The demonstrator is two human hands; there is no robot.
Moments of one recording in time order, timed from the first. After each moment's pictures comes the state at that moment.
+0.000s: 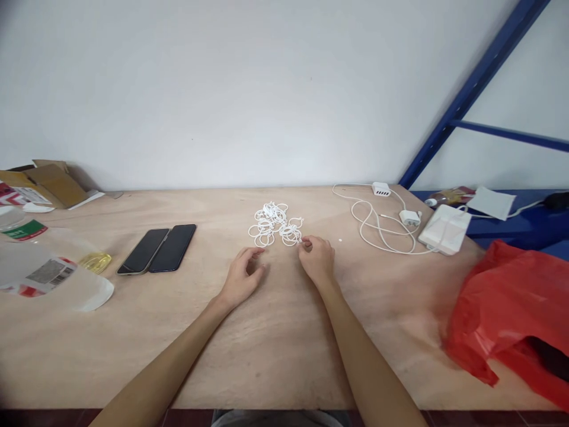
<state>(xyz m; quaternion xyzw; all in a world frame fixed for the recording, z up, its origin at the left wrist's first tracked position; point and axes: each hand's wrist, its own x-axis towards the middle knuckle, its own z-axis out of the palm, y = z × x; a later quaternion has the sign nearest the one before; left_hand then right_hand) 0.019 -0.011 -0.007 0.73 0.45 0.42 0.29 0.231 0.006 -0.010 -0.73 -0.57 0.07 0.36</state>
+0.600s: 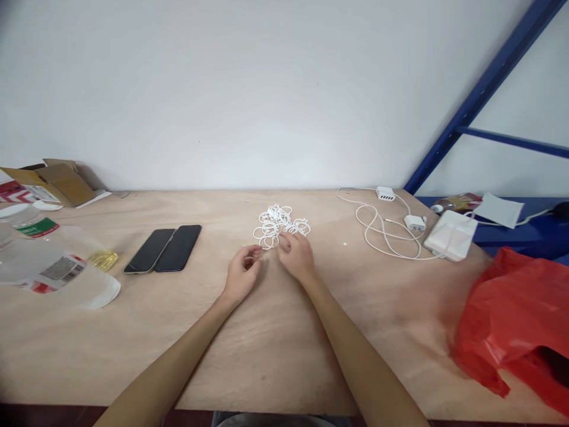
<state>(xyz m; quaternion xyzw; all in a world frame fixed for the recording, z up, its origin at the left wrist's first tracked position) 0.019 -0.003 -0.010 0.63 0.48 0.50 0.34 0.185 0.029 -0.014 -0.62 -0.67 0.05 0.40</state>
